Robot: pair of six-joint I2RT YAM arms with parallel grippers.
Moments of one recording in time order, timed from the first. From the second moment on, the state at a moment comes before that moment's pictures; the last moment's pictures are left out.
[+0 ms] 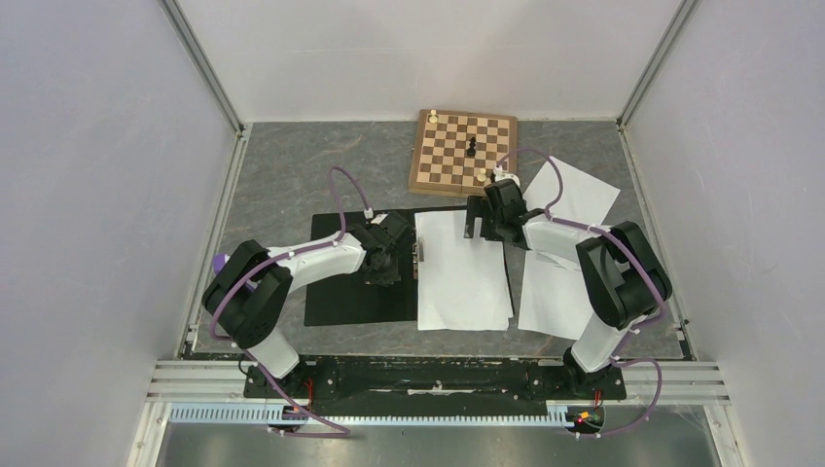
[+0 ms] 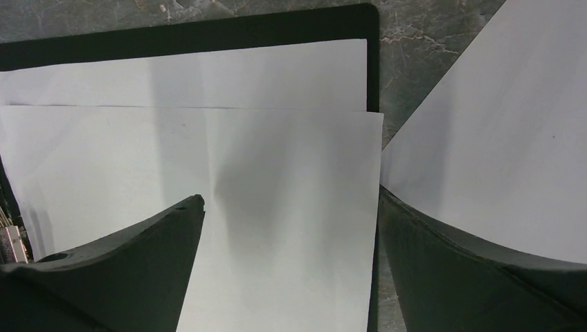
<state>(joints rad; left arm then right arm) -0.73 1.64 0.94 -0.57 -0.21 -0.72 0.43 1.72 0.92 -0.07 0.16 0.43</state>
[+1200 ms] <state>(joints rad) -0.72 1.64 1.18 -0.65 -0.19 -0.72 0.50 1.81 1.06 -0.14 0.22 0.29</state>
